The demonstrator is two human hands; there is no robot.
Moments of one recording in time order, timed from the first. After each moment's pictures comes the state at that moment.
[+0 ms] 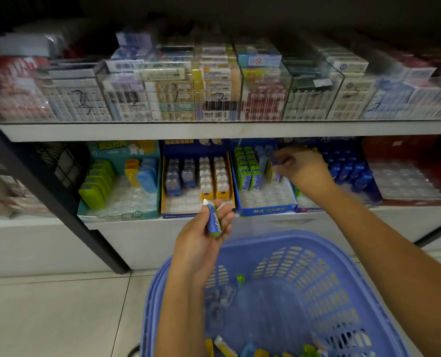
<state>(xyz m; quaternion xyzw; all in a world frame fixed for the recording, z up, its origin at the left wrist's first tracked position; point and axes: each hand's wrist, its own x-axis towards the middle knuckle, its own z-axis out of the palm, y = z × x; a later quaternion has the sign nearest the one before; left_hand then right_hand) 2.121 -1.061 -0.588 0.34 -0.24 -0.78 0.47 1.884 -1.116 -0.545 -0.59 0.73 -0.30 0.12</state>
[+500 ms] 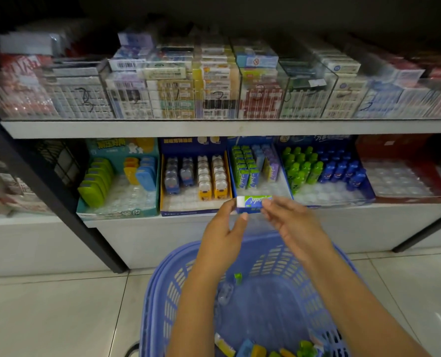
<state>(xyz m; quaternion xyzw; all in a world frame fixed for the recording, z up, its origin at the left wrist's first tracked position) 2.100 -1.050 -0.593 0.43 -0.68 -0.47 0.36 1.952 -1.029 -0.576 -0.22 0.54 -0.64 0.51</state>
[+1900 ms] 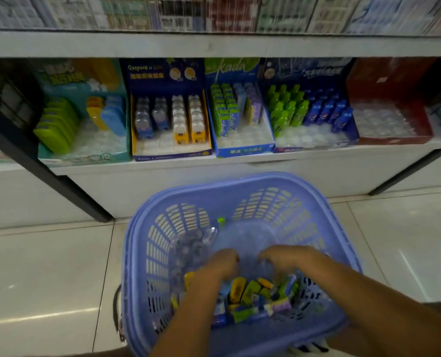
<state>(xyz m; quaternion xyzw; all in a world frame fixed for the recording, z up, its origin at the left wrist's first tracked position) 2.076 -0.972 -0.761 0.43 -0.78 -0.41 -0.22 1.905 -0.939 -0.731 -0.61 0.58 0.32 0.44</state>
